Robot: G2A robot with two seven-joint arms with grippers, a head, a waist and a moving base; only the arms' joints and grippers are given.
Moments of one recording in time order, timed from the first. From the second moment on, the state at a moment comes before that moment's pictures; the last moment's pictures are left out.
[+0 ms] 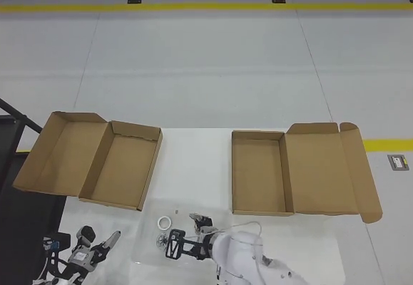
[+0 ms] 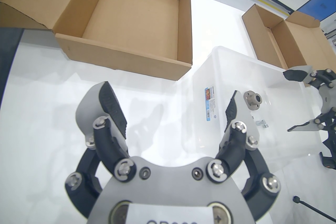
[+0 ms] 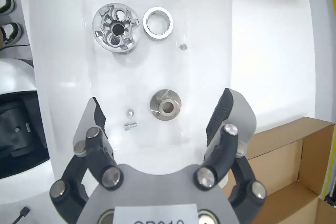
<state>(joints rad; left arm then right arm) 1.79 -1.14 -1.79 -1.73 0.86 -0.41 0.01 -0.91 -1.35 0.65 -1.63 -1.60 -0.45 0.79</state>
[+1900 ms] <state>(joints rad) 1.79 -1.14 -1.79 -1.73 0.86 -0.41 0.01 -0.79 -1.47 0.65 -1.40 -1.55 -0.49 0.92</state>
